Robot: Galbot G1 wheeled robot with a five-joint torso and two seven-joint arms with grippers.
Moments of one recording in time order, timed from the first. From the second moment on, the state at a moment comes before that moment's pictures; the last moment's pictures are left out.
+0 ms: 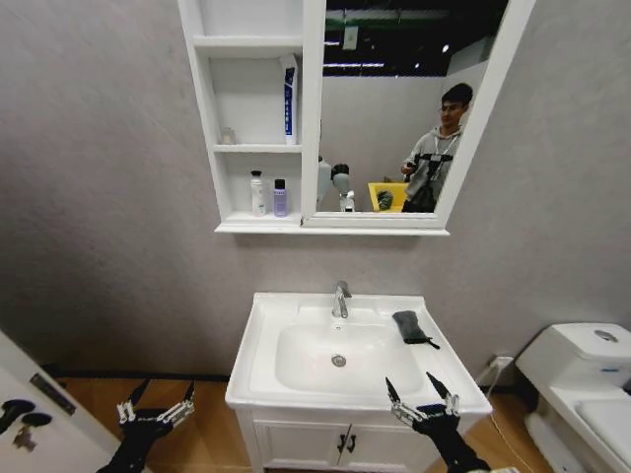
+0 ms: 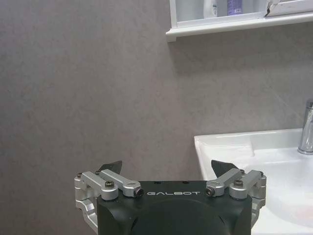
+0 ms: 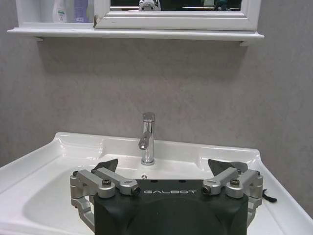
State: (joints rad) left arm 1.84 -1.41 -0.87 -2.37 -0.25 0.14 0.10; right arm -1.88 1.30 0.67 2.39 0.24 -0.07 0.02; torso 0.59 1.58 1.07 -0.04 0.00
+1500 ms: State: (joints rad) left arm 1.84 -1.41 -0.87 -2.37 -0.25 0.14 0.10; right arm -1.88 1.30 0.66 2.39 0.24 -0.07 0.02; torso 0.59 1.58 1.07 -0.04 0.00
